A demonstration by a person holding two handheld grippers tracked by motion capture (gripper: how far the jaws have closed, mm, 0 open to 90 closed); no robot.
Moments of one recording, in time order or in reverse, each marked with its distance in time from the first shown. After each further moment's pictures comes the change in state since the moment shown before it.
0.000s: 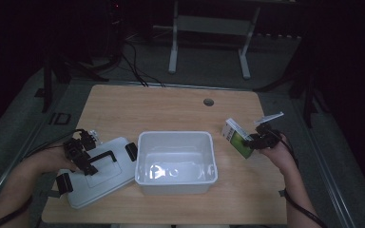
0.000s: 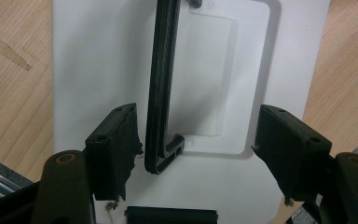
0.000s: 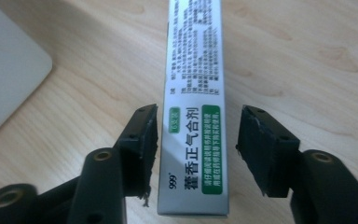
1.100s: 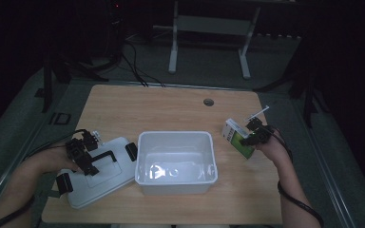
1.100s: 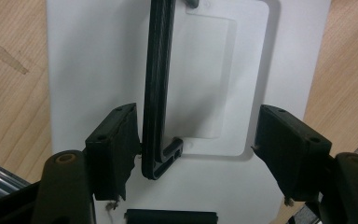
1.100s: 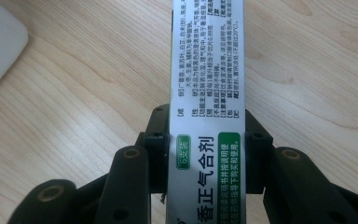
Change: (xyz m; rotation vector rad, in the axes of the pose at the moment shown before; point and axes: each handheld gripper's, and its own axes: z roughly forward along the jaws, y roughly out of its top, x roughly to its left) left arm -0.002 0.004 0.002 0.020 0.005 0.012; right arm 0.005 0.025 0.015 0.189 -0.034 -0.027
